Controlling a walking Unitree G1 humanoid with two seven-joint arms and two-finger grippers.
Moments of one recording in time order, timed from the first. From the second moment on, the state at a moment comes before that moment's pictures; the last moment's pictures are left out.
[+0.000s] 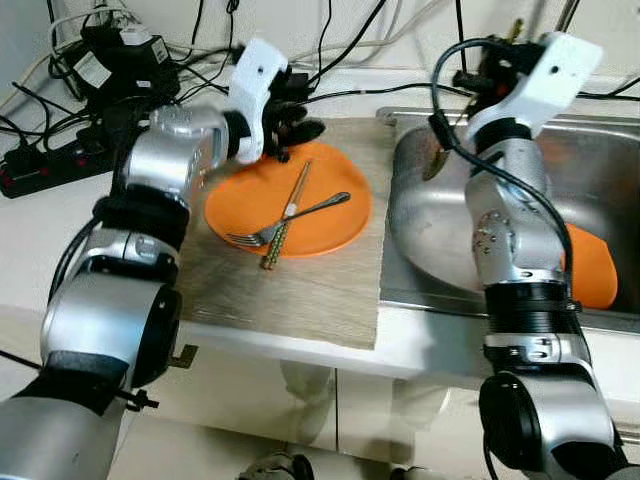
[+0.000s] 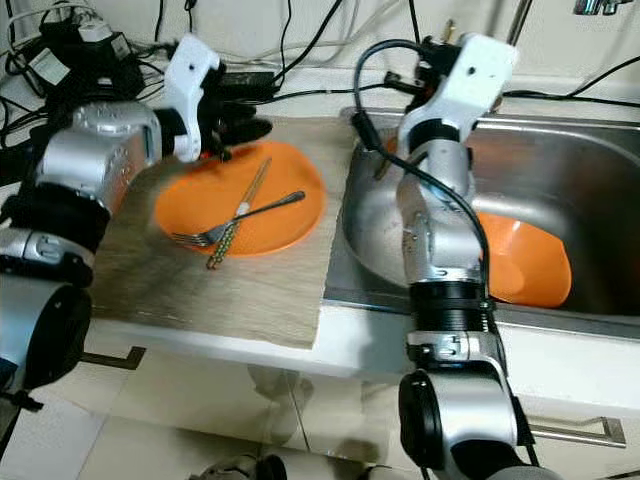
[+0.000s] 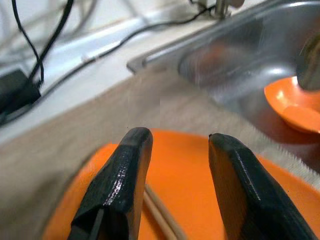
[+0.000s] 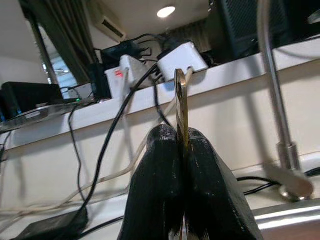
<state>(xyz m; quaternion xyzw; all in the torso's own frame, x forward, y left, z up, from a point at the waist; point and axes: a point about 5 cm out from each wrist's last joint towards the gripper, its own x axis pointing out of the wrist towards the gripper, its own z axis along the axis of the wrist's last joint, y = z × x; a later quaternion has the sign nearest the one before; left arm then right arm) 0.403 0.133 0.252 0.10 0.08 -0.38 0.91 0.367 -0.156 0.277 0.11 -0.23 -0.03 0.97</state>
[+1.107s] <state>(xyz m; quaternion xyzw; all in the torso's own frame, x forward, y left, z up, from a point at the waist) 0.371 0.111 0.216 -0.14 -0.01 -0.16 0.98 0.378 -0.202 0.239 0.01 -0.20 -0.11 0.97</state>
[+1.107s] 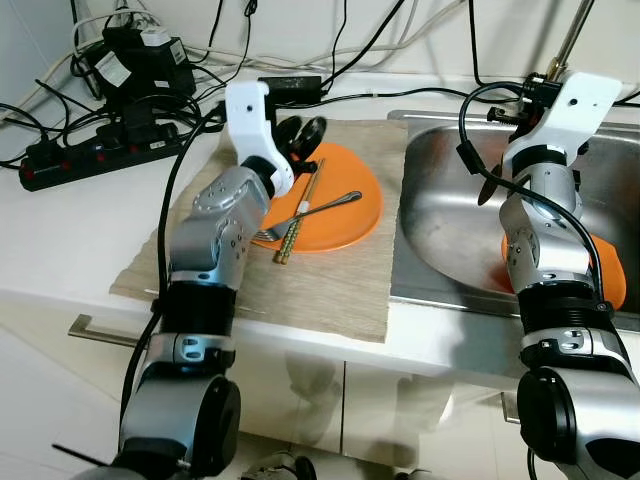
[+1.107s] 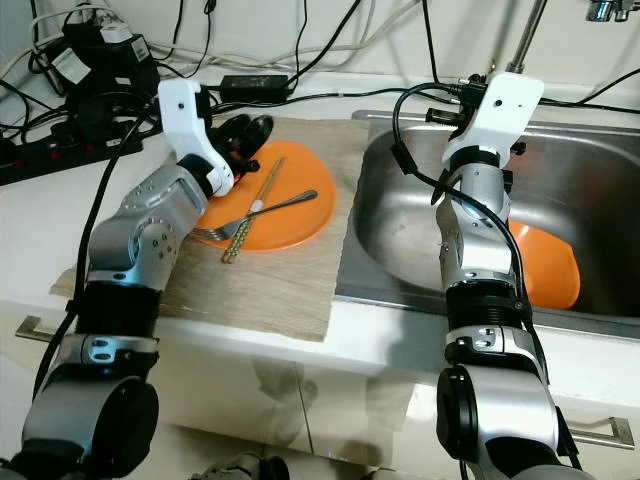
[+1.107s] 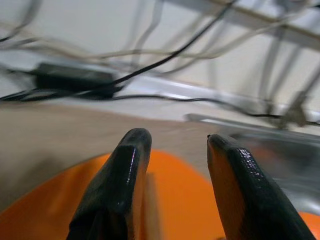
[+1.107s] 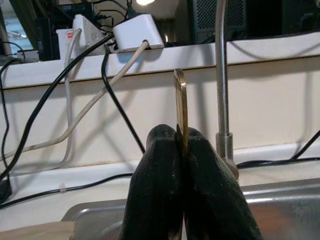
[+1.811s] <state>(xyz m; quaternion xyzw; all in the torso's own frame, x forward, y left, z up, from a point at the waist) 0.349 0.092 0.249 -0.16 -0.06 -0.20 0.96 0.389 -0.211 0.210 -0.05 -0.15 -0.12 0.98</state>
